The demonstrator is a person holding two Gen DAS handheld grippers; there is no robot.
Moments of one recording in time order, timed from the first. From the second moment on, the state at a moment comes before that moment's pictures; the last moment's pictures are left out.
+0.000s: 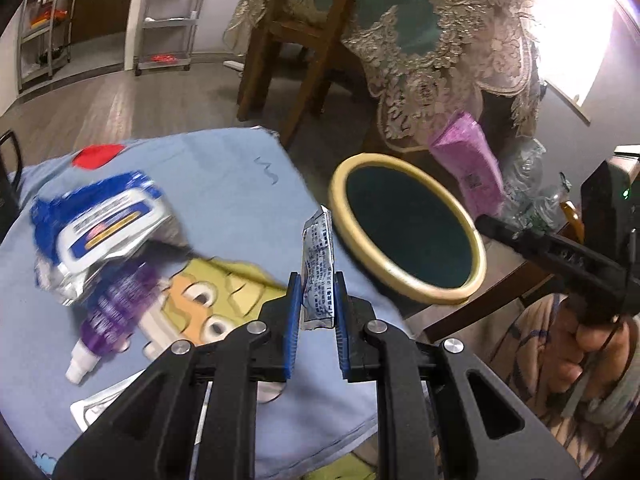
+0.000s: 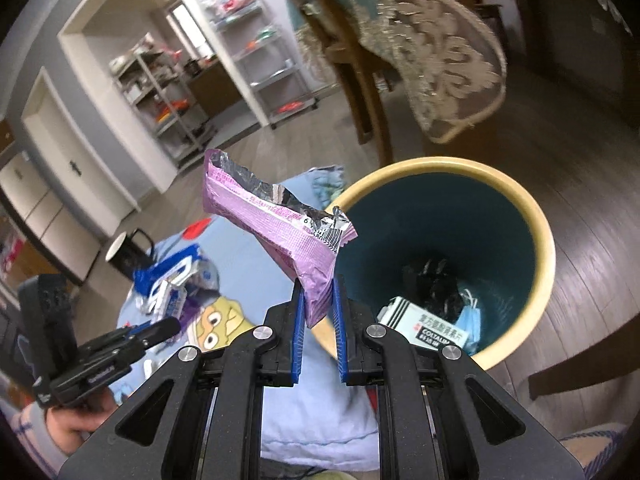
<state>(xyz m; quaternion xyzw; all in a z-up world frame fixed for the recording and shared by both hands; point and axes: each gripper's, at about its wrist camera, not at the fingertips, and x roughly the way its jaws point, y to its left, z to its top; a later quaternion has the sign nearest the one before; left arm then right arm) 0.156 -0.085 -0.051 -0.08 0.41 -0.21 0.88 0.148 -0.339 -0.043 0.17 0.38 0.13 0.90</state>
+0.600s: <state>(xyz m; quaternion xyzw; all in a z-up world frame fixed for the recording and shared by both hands) 0.207 -0.201 -0.060 -0.05 0.44 -0.27 0.86 0.148 -0.398 -0.055 0.28 0.36 0.06 0.89</state>
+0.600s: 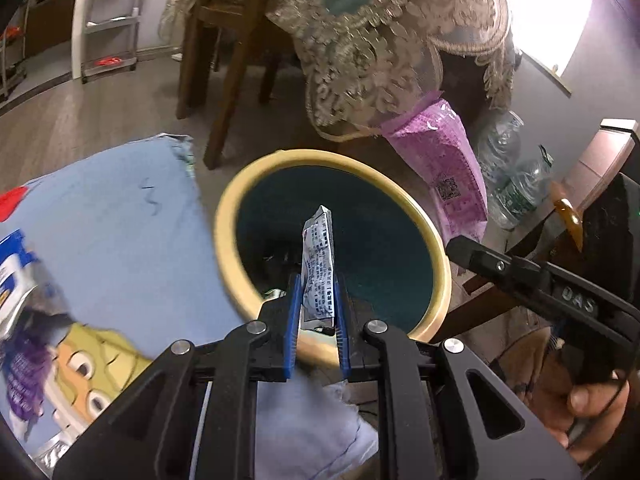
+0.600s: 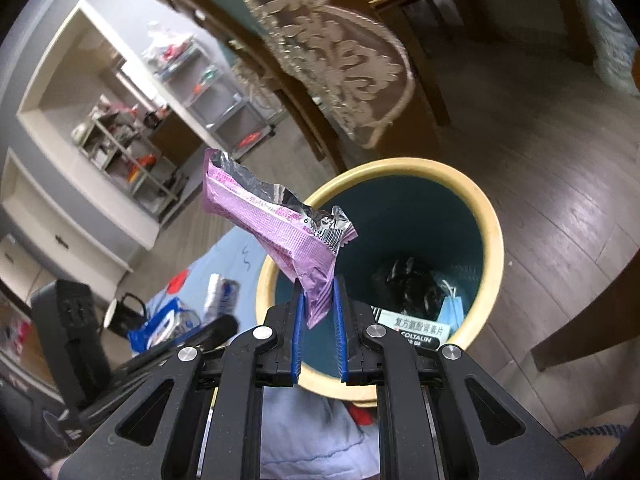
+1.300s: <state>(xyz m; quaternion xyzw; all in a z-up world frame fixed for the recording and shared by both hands) 0.207 -0.173 -0.062 -0.06 0.44 -0.25 0.86 0.161 -0.393 -0.074 0.27 0.40 0.05 0.88</state>
